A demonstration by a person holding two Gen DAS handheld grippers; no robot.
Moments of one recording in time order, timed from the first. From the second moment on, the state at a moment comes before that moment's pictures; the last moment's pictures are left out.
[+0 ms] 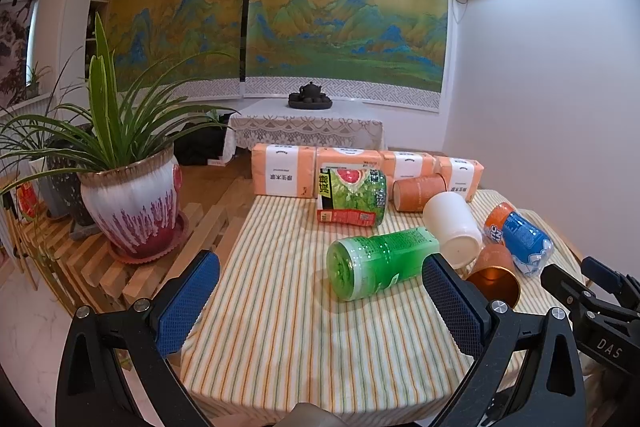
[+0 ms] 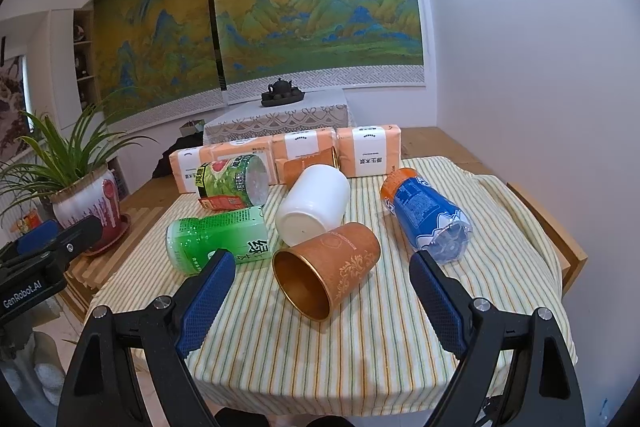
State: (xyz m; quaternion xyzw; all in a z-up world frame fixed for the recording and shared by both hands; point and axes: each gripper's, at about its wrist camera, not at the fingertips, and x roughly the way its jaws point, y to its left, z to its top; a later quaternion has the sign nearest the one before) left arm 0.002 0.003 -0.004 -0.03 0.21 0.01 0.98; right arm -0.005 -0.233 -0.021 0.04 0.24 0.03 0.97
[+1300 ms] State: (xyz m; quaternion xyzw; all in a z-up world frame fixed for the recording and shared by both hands) left arm 0.007 0.006 -0.004 -0.03 0.22 0.01 0.97; right arm -0.001 -0.236 -0.019 0.04 0.24 0.03 0.97
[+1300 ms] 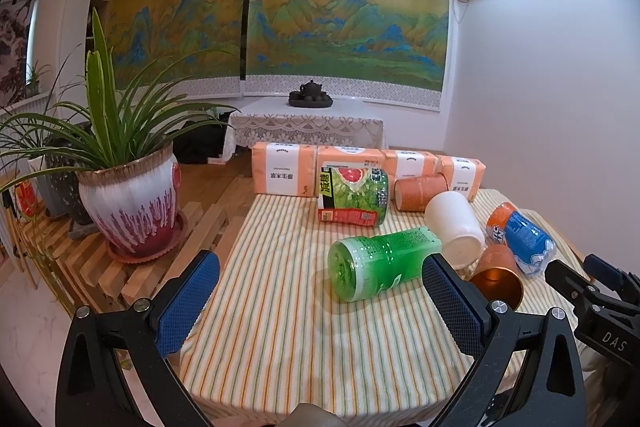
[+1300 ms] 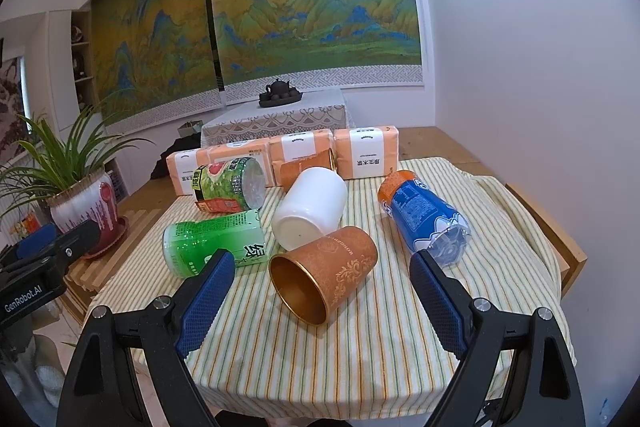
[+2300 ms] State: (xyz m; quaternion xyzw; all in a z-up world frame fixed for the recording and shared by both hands) left arm 0.031 0.008 -0.010 -0.01 0.23 0.00 0.97; right arm 0.009 -0.231 -0.024 0.04 0.25 0.04 0.97
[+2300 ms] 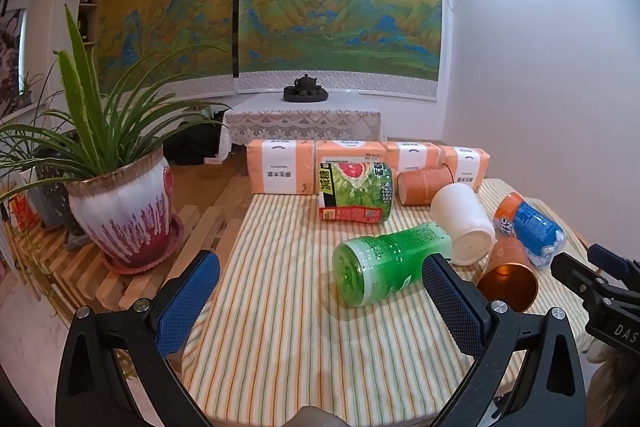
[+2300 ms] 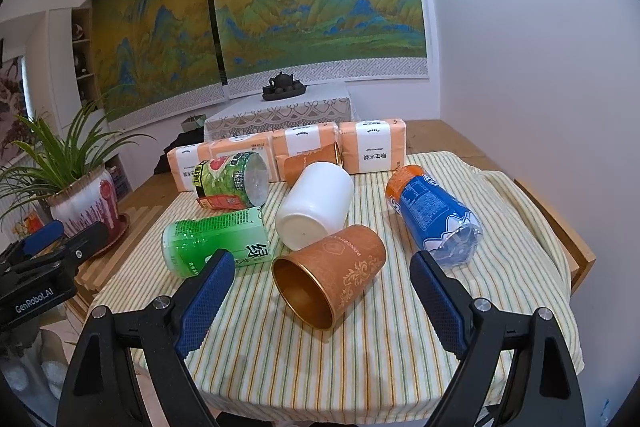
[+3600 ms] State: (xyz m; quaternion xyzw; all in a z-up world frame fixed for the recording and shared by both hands) left arm 0.269 -0.067 -0.040 0.34 0.38 -0.24 0.82; right arm 0.041 -0.280 -0.042 0.09 0.29 0.02 0.95
